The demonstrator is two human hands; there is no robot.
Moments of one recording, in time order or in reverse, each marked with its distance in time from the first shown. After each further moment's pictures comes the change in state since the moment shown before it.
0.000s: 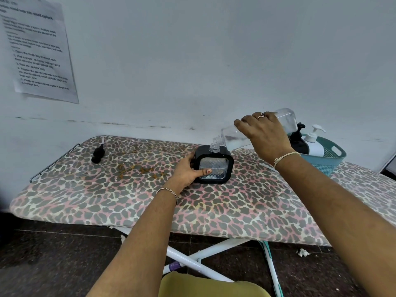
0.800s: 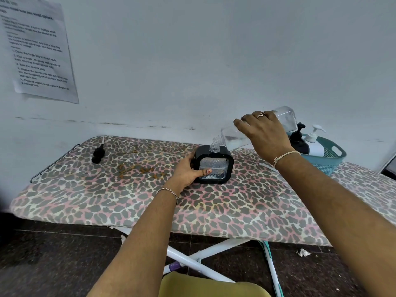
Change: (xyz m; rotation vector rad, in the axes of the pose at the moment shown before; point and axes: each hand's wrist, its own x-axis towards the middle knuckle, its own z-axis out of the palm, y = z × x) left_hand -0.001 0.001 0.000 -0.034 -0.004 0.012; right_hand 0.002 0.000 -0.005 -0.027 -0.018 -0.001
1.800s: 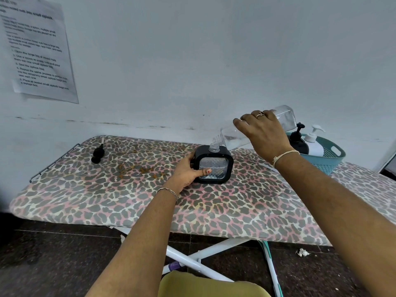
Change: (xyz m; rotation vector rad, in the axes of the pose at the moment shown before) left_hand 0.003 -0.003 0.000 0.029 0.015 -0.006; right_hand 0.002 0.000 0.003 0.009 0.042 0.002
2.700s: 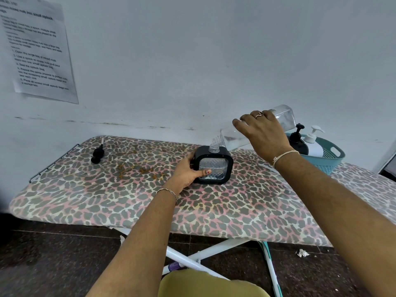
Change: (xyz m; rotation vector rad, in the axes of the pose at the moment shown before) left_hand 0.003 -0.001 0.000 0.031 0.004 0.016; right_hand 0.002 0.001 0.000 -0.024 0.021 -0.023
